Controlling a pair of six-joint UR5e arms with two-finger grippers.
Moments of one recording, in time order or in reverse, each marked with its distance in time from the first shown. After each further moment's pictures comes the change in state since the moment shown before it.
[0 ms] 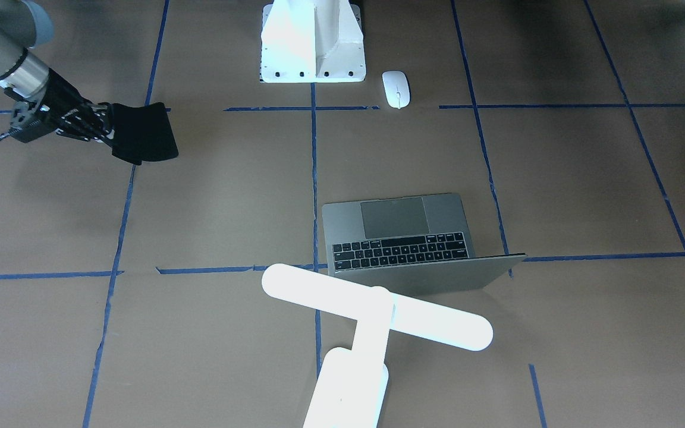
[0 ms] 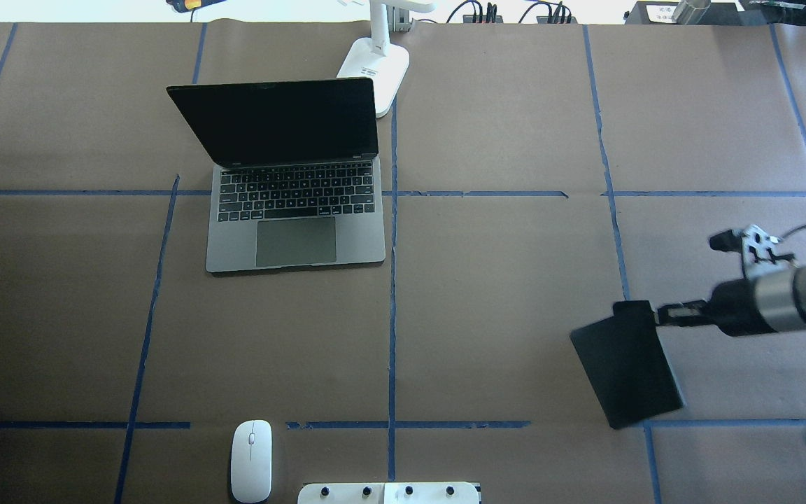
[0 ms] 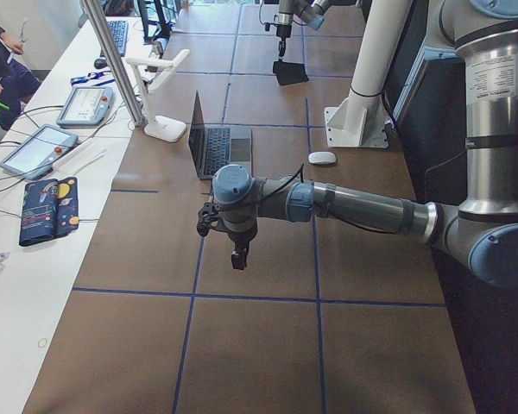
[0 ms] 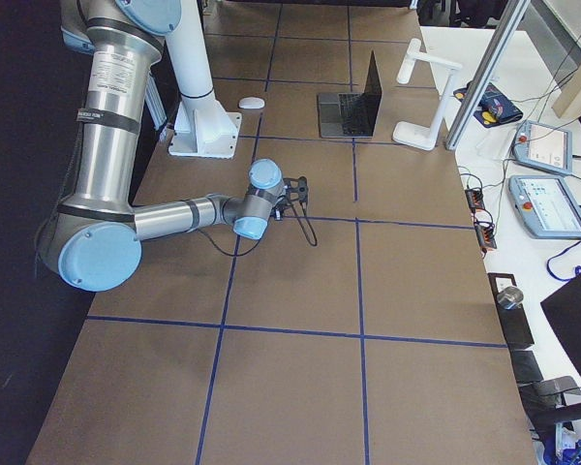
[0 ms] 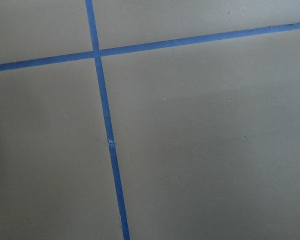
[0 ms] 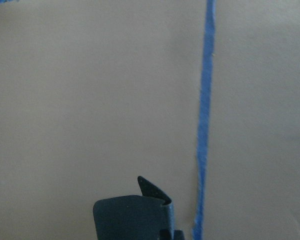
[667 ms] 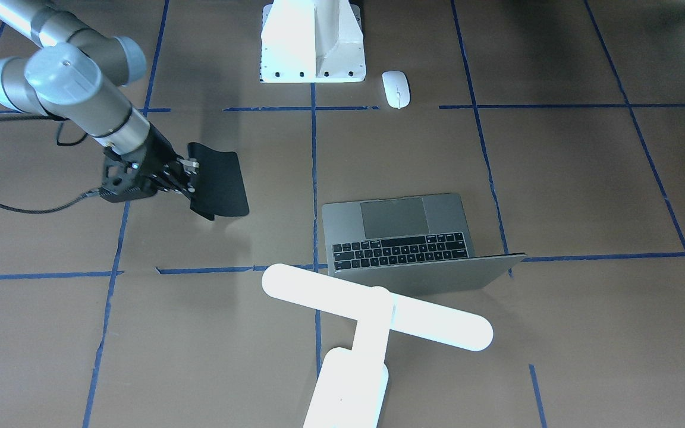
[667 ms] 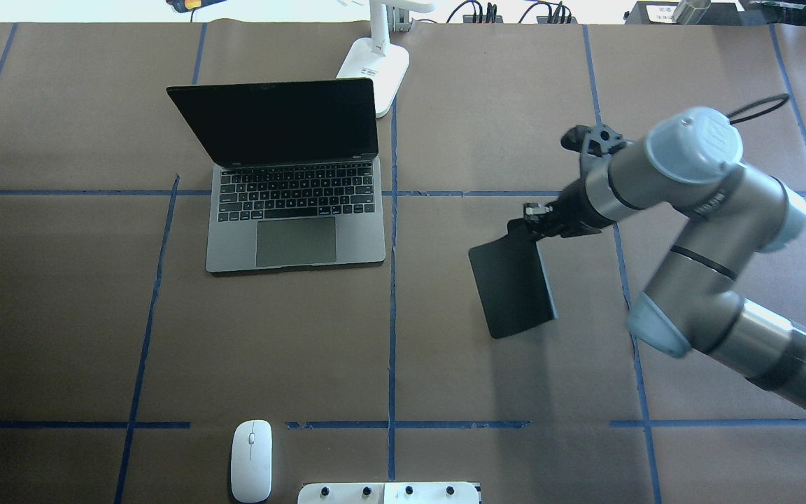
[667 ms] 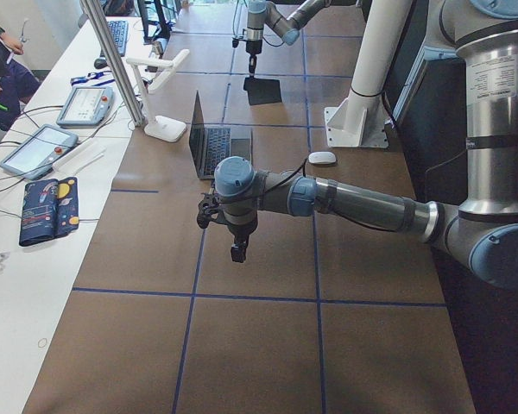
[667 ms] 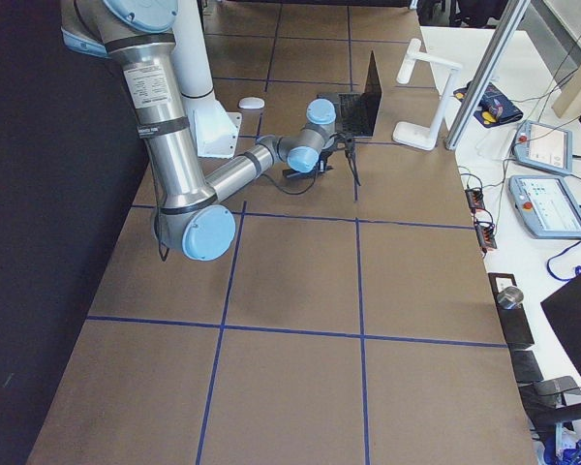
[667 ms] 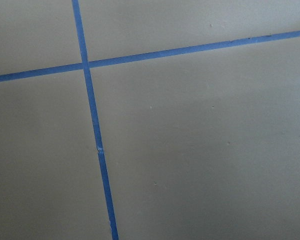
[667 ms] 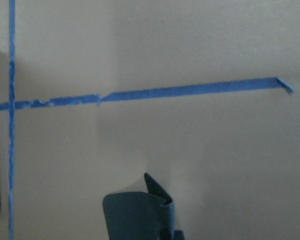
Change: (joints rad) left arm -0.006 0.001 -0.028 0.002 -0.020 -0.006; right arm 0.052 0.516 -0.185 -0.460 0.008 0.034
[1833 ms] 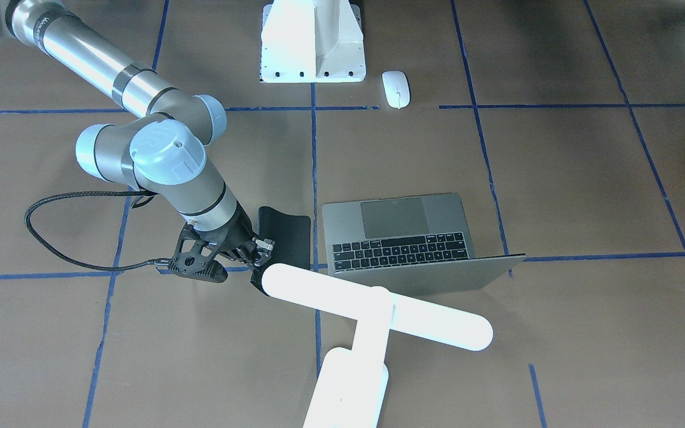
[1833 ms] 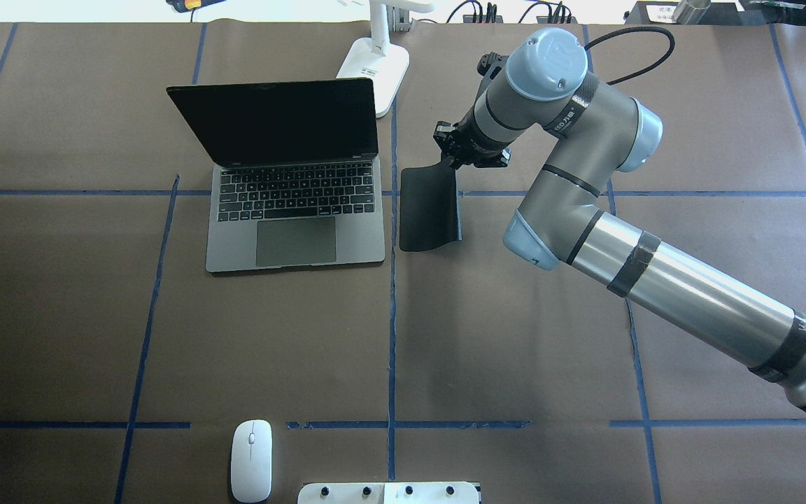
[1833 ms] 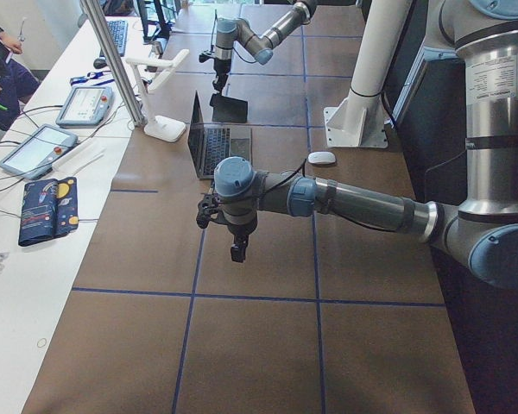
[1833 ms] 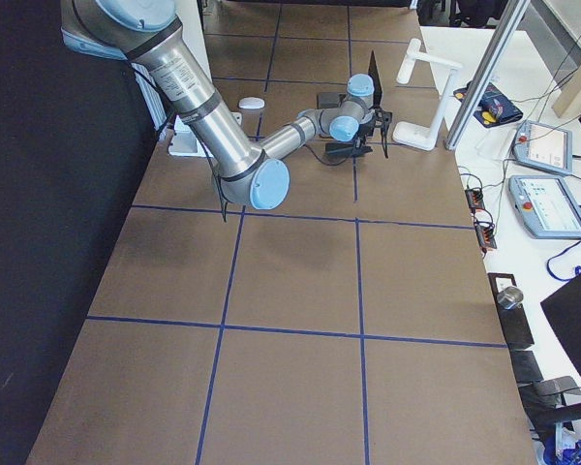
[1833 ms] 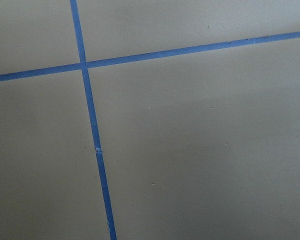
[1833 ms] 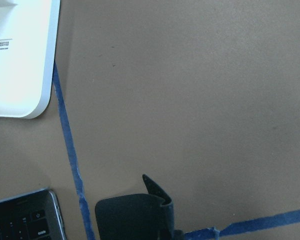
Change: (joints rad) left arm 0.000 0.000 0.000 0.000 -0.002 0.000; right arm 0.022 0.359 -0.368 0.000 -0.092 0.203
